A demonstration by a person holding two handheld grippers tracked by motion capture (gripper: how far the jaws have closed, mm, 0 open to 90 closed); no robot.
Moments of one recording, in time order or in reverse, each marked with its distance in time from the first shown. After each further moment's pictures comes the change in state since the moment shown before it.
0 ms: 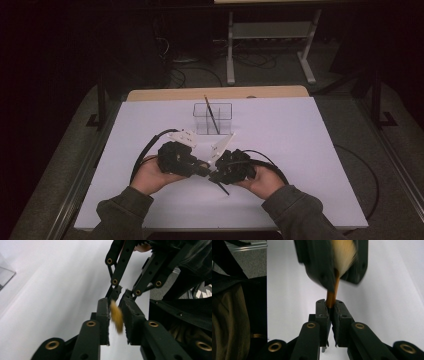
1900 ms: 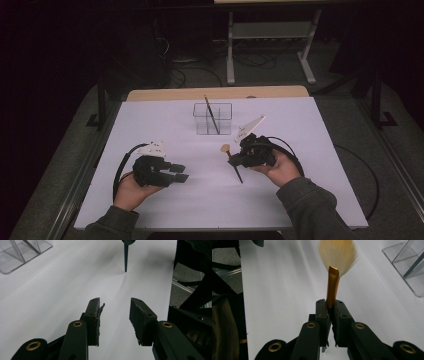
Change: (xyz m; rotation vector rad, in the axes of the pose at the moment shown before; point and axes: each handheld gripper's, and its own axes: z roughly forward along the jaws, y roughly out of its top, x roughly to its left) left arm 0.011 -0.080 -0.020 -0.122 0.135 -0.111; right arm -0.047 -0.042 -0.029 -0.075 -0.059 0.193
